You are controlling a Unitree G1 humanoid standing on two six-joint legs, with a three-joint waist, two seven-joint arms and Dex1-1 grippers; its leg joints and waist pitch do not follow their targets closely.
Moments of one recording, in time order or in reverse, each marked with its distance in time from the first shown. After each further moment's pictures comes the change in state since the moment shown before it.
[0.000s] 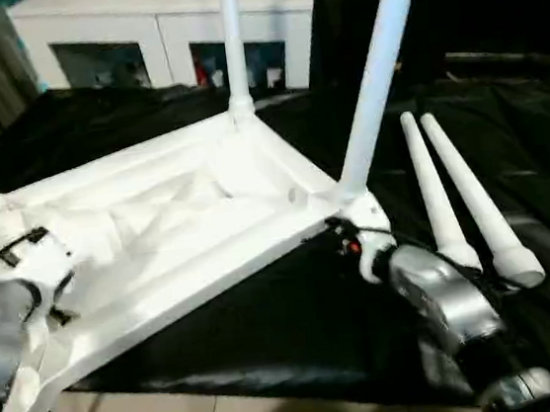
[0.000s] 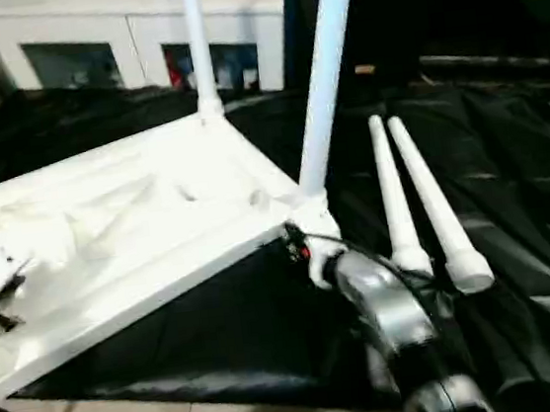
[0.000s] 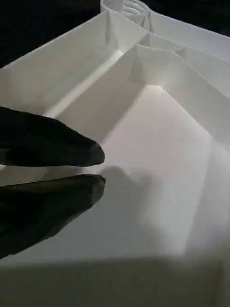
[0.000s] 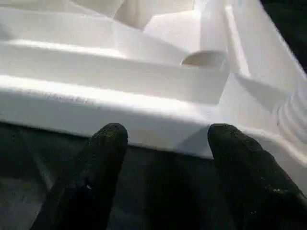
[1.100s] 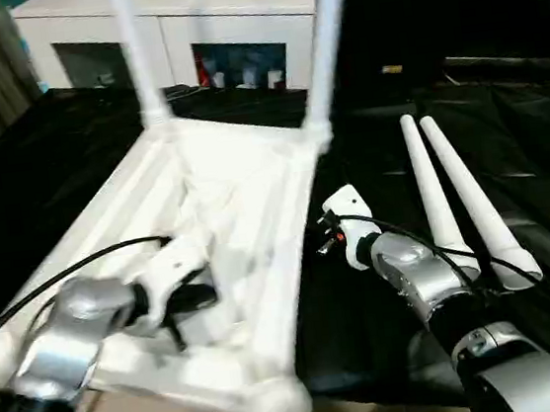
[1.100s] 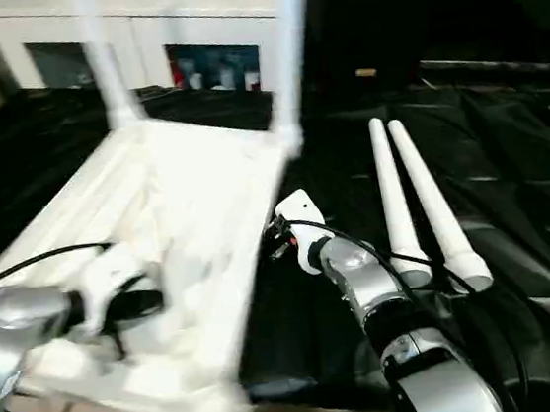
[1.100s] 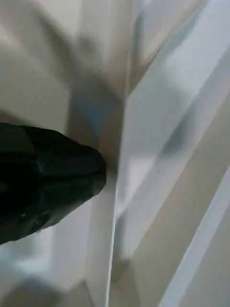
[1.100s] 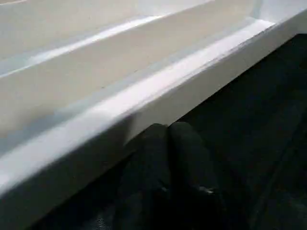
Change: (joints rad) left arm -0.084 -0.189 -0.235 -0.204 -0.261 0.008 -0.454; right arm -0.207 0.027 -0.007 0.399 -0.068 -0.135 -0.050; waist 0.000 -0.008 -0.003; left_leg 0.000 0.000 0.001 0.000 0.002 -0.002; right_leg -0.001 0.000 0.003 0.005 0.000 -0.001
